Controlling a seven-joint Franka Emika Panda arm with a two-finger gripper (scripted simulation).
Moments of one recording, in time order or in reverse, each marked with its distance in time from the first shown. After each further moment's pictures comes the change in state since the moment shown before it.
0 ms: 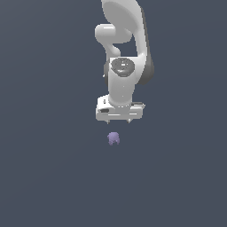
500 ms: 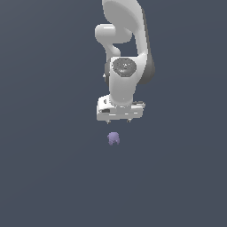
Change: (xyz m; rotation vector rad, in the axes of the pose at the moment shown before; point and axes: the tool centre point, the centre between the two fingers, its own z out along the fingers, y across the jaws) arm -0.002 -0.002 -0.001 -0.009 -0.013 -0.043
